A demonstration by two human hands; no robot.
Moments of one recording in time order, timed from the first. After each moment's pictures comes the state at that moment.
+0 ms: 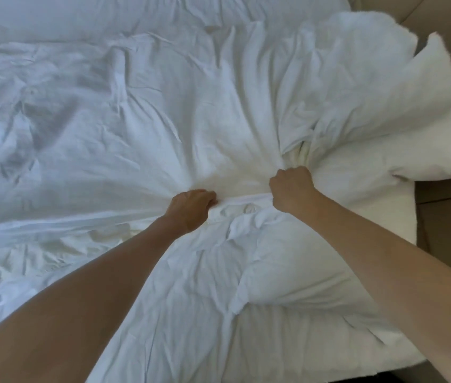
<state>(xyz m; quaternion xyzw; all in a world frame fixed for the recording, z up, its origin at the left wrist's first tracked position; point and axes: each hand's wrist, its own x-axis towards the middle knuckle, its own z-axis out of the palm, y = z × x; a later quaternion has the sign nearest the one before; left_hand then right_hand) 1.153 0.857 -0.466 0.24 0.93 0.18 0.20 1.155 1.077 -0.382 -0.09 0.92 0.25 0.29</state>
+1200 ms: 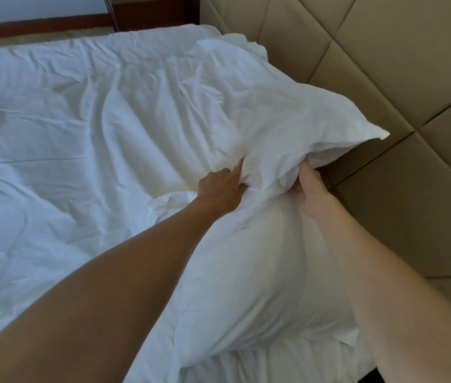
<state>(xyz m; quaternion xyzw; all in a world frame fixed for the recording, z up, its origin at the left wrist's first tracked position) 1.128 1.176 -0.413 0.36 0.91 0.11 0.16 1.213 1.350 -0.396 0.46 0.54 -0.71 -0.04</state>
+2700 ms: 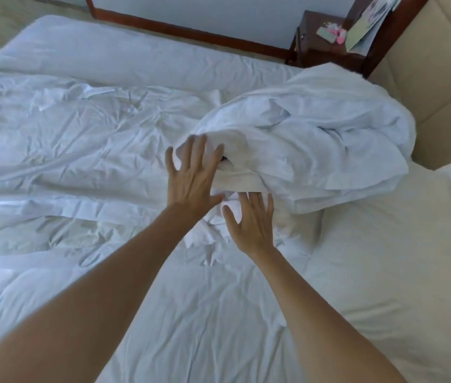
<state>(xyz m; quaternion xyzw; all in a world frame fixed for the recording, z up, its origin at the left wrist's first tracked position) 1.203 0.687 -0.337 0.08 0.99 0.04 -0.09 1.243 0.843 -0.410 -0.06 0.97 -0.23 -0.08</state>
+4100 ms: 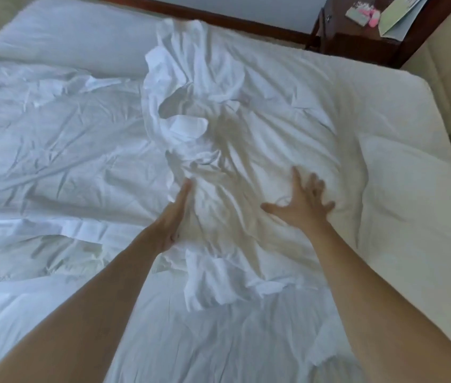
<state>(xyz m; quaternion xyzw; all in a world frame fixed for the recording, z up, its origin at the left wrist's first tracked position) 1.162 0.603 -0.438 -0.23 0.55 0.74 0.31 1.115 0.883 -0.428 0.13 0.96 -0.10 0.22</state>
